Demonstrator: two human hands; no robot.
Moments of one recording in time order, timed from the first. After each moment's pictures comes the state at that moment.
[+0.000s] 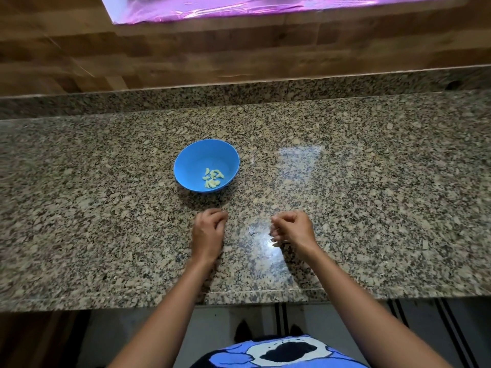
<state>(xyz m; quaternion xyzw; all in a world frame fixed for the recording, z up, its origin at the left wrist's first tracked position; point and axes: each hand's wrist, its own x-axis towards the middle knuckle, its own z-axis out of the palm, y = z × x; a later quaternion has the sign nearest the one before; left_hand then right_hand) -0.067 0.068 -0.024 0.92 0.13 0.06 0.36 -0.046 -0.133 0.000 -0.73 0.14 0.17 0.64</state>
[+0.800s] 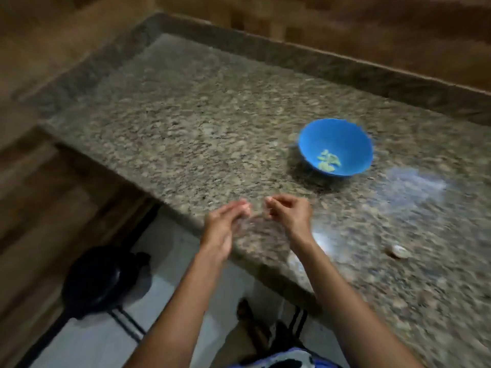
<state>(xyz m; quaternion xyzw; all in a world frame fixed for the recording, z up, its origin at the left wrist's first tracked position) -0.179 0.155 0.011 0.41 0.44 0.19 0.78 -0.093 0.057 0.025 -0.68 -0.03 0.31 0.66</state>
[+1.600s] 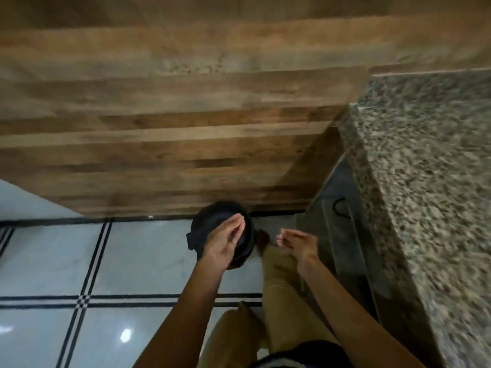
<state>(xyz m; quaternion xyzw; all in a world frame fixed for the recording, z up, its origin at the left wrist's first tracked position) -0.502 0.498 -0.095 -0.08 0.50 0.55 0.66 -0.343 0.504 -0.105 -0.67 -0.08 0.65 0.35</state>
